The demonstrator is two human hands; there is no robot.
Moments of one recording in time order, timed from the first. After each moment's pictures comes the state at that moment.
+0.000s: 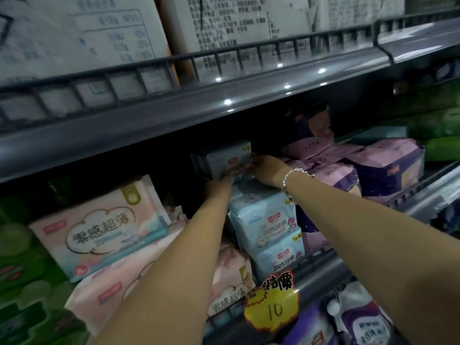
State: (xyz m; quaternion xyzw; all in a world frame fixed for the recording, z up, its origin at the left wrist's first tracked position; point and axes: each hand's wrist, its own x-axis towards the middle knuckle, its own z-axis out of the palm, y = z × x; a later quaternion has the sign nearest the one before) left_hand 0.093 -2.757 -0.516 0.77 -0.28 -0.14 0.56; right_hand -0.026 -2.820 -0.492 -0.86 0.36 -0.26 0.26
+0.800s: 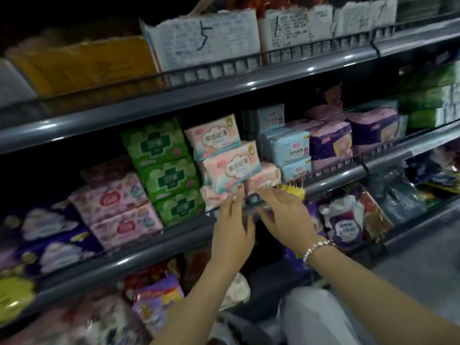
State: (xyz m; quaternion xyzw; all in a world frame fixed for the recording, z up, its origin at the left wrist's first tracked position) left_hand -0.030 -2.363 -0.603 0.77 -0.52 0.05 0.36; right_hand -0.128 -2.476 -0.615 -0.86 0.19 -0.47 0.01
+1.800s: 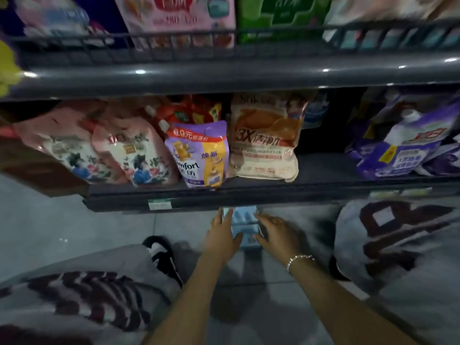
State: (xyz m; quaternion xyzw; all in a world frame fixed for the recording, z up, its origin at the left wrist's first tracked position) left_hand 0.068 -2.192 -0.956 0.90 -0.28 -0.27 0.20; right_hand -0.033 -2.330 -0.967 -0.94 0.23 0.05 0.27
